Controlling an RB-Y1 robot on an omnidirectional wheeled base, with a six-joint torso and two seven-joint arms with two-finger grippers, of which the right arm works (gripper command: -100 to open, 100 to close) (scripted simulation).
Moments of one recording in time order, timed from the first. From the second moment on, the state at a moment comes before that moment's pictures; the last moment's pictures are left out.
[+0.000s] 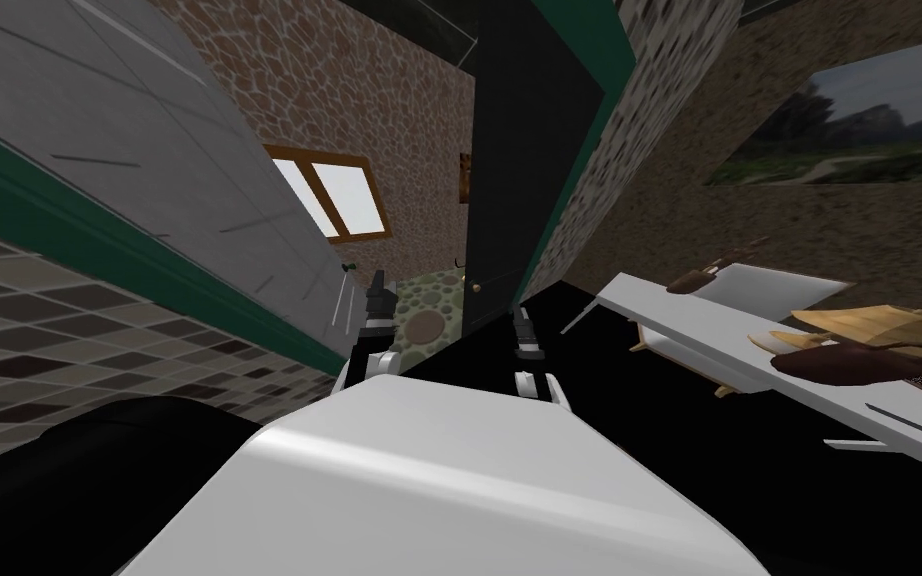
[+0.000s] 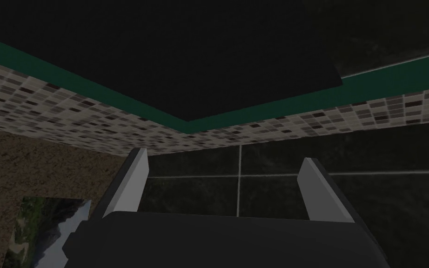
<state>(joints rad) 0.25 -0.09 0.06 -1.62 0.17 -0.69 0.43</state>
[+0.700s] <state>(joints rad) 0.17 -0.10 0.09 -1.43 0.24 -0.74 0.59</state>
